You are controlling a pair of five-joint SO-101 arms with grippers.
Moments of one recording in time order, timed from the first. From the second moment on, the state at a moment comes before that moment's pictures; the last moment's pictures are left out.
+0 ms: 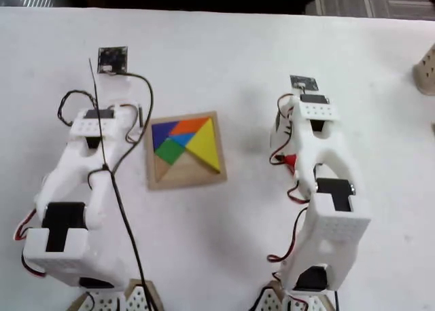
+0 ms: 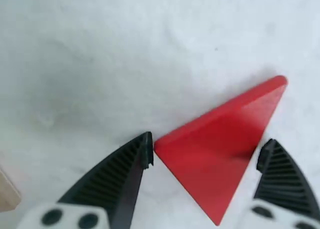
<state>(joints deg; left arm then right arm) -6.6 7.0 27.2 33.9 2.3 -0.2 23.3 5.7 68.7 0.0</state>
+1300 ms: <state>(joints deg) -6.6 7.0 27.2 33.9 2.3 2.3 25.0 1.2 73.8 2.5</state>
